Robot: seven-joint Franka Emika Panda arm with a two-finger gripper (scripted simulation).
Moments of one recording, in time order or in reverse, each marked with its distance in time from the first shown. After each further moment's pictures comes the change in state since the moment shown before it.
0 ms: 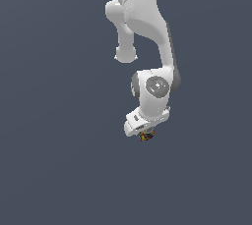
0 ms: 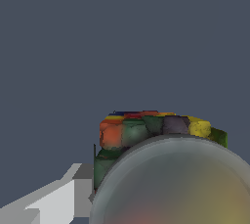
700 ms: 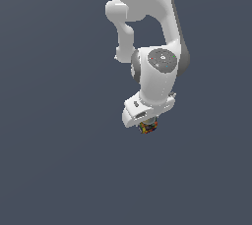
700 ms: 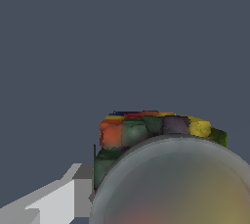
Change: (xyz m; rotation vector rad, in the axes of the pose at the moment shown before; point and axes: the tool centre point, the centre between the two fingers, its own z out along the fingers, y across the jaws) arm -0.001 0.006 -0.090 0.000 -0.001 0.000
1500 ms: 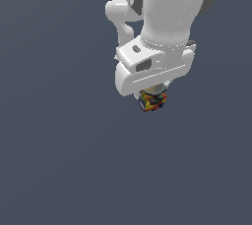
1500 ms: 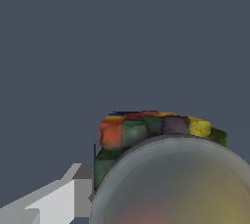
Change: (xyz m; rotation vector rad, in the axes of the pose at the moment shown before) arm 0.002 0.014 -0.184 0.000 0.003 -0.001
